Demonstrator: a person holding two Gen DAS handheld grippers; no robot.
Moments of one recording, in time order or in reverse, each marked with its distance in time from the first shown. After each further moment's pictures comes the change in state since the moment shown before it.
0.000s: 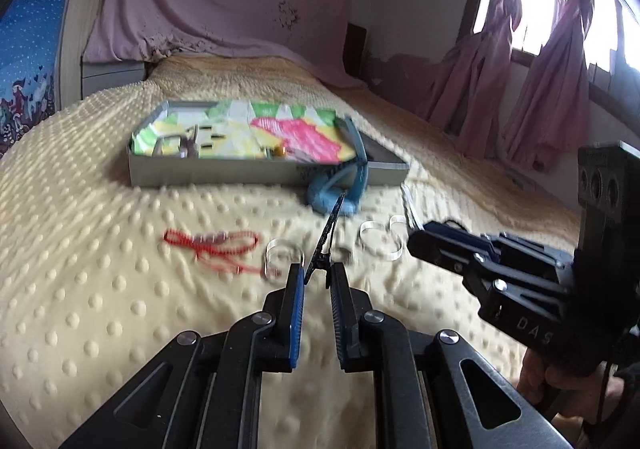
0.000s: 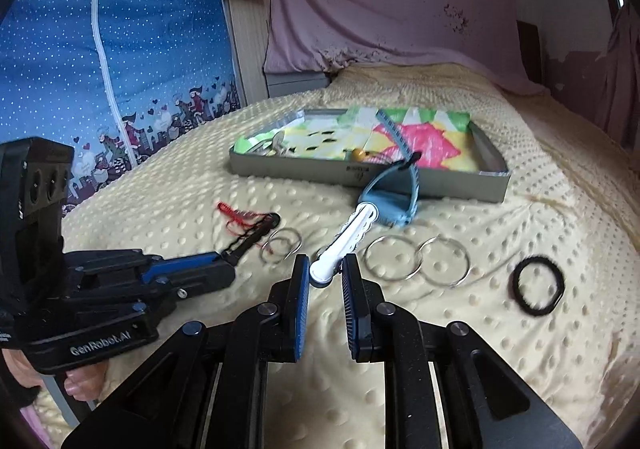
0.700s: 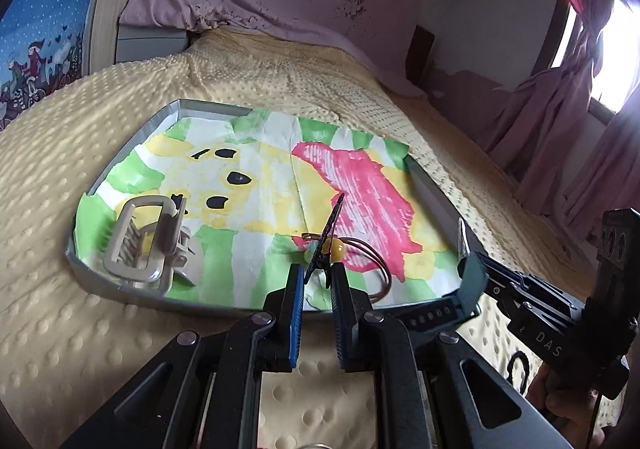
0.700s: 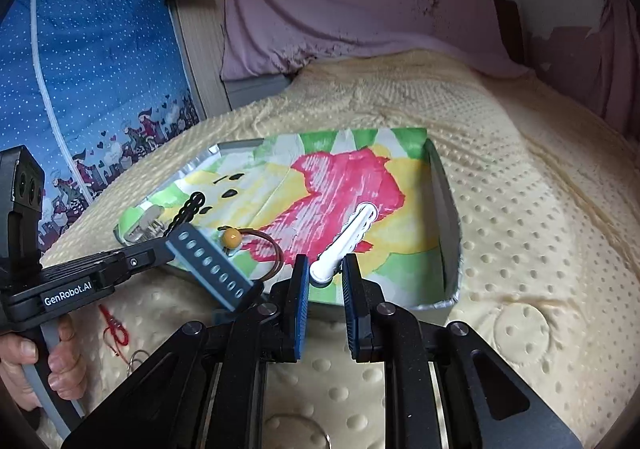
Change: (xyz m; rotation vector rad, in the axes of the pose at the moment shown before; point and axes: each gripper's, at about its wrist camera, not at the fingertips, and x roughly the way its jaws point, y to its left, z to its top) left arm 0.119 0.035 0.091 -0.179 0.064 0.127; right arm 0.111 -0.105 0.091 0.098 0.051 -0.022
